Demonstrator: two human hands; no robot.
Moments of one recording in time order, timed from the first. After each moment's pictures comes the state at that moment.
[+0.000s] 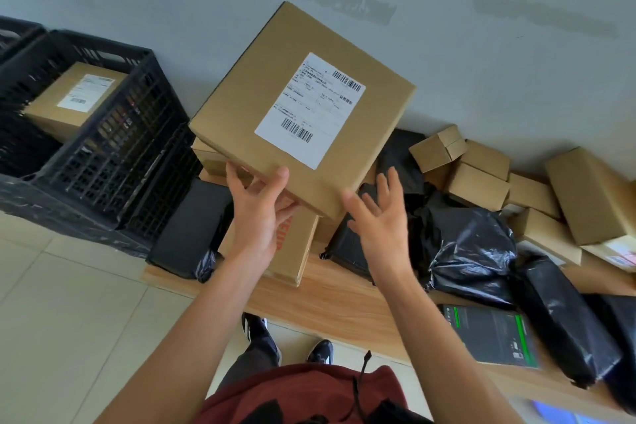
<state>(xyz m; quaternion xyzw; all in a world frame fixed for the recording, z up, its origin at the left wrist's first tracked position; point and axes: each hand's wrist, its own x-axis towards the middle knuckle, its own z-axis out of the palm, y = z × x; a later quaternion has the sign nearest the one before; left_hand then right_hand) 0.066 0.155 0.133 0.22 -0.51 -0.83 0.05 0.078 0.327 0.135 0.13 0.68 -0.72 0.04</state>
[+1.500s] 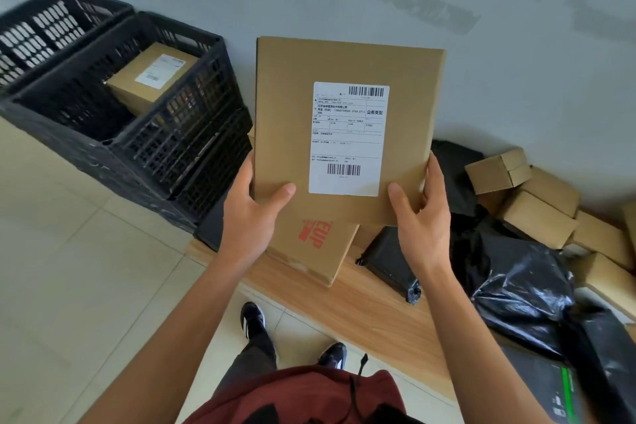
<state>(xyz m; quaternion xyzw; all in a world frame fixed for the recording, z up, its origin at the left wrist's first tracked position) 0.101 0.080 0.139 0.19 -0.75 -0.62 0.12 0.044 0.316 0.127 0.01 0.80 -0.61 -0.03</state>
